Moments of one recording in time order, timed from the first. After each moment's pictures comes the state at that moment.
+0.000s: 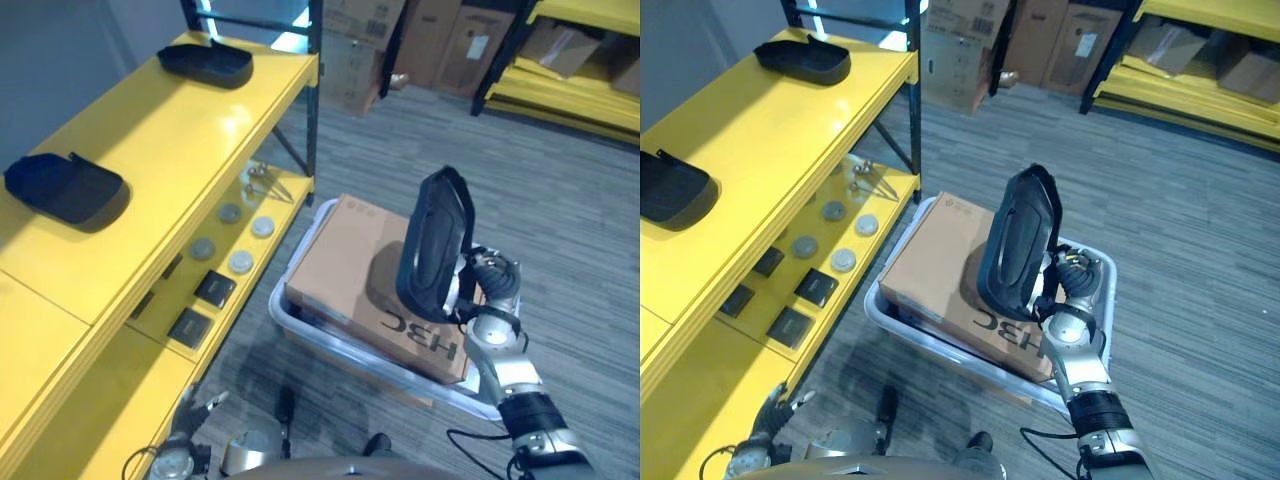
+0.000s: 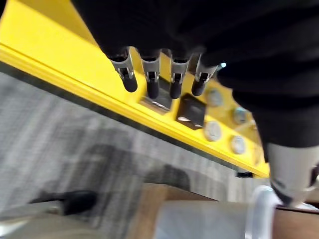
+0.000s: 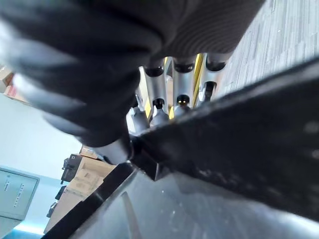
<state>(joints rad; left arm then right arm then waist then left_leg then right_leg) 0.20 0.26 -0.20 0.76 -0.14 -0.24 0.21 -0.14 -0.46 0.07 0.28 0.25 0.00 -0.65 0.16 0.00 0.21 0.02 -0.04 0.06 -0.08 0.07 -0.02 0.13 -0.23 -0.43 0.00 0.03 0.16</state>
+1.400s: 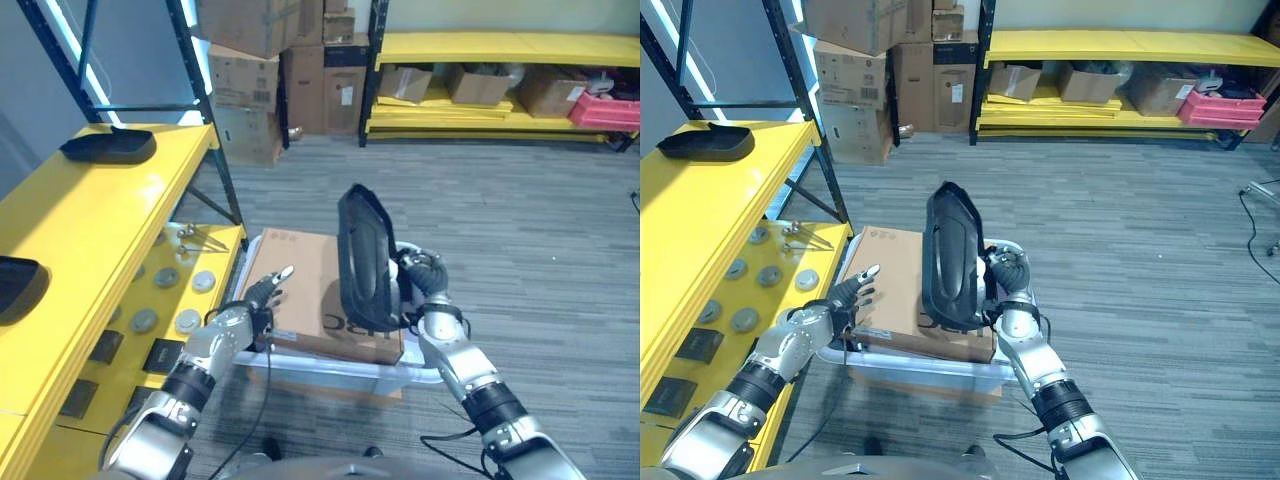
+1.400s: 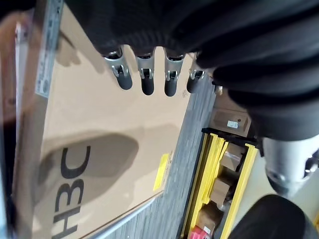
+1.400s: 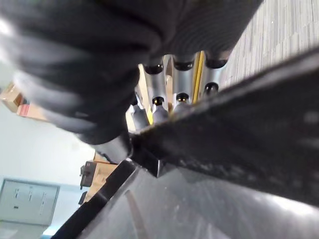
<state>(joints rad) -0.35 0.21 -0.33 0.39 -0.70 0.42 0.15 -0.23 -0.39 0.32 0.26 0.23 0.06 -0.53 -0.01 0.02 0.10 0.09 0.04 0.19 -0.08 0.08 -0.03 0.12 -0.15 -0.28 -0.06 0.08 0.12</state>
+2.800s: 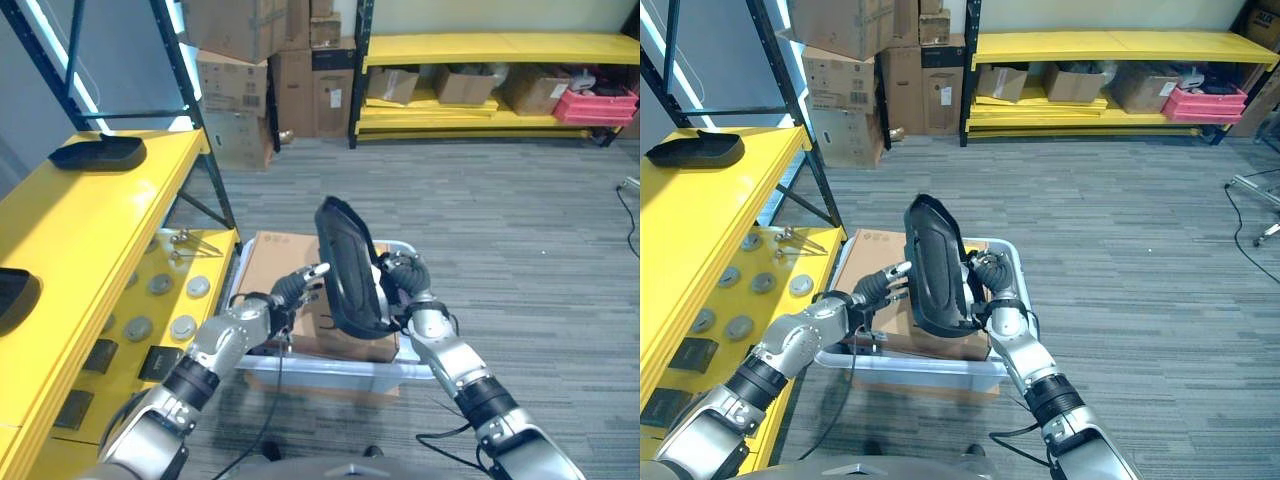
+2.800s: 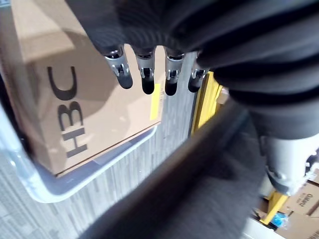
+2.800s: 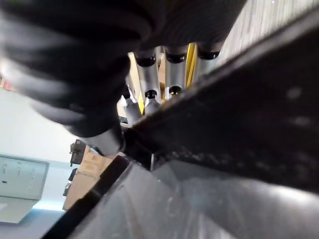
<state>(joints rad) -0.37 0.26 -0.48 0.22 -0.75 0.51 0.03 -0.26 -0.38 0.35 0.30 0.19 0.07 -0.46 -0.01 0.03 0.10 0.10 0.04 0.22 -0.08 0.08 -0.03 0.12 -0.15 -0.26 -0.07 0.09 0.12</state>
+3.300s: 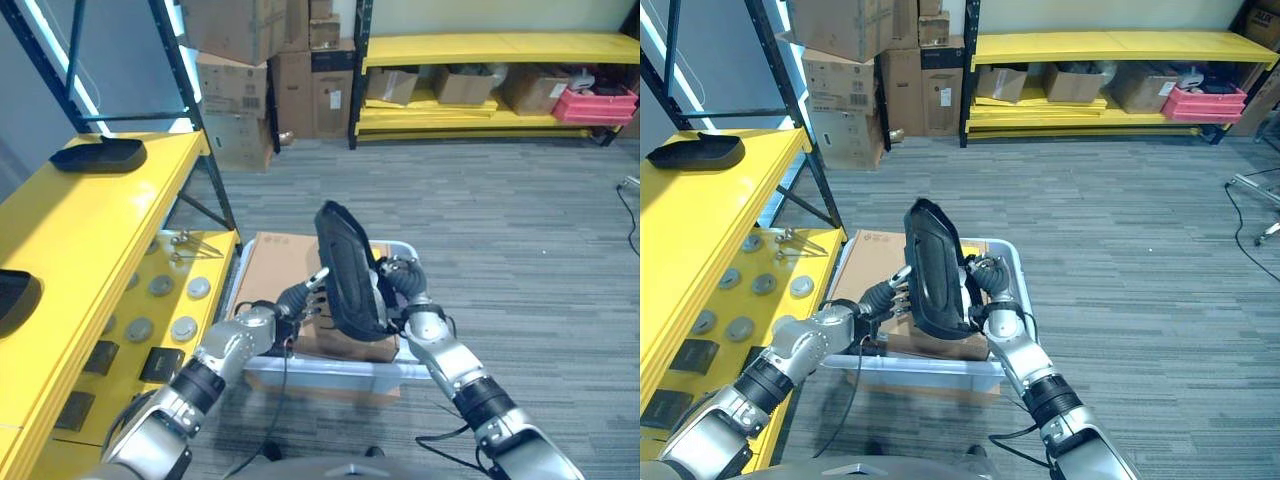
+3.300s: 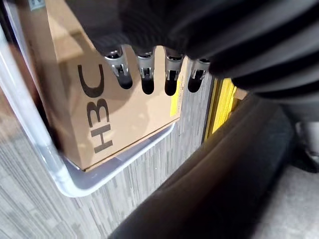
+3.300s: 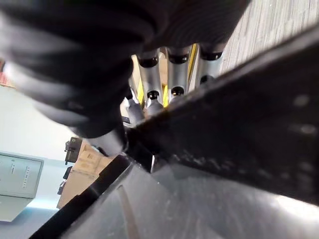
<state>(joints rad) -0.37 0.23 -0.51 0.25 -0.78 0.48 0.04 -0.26 -0.38 0.38 0.30 0.19 0.11 -0.46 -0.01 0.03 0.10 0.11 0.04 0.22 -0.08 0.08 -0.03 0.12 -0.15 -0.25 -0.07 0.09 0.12</state>
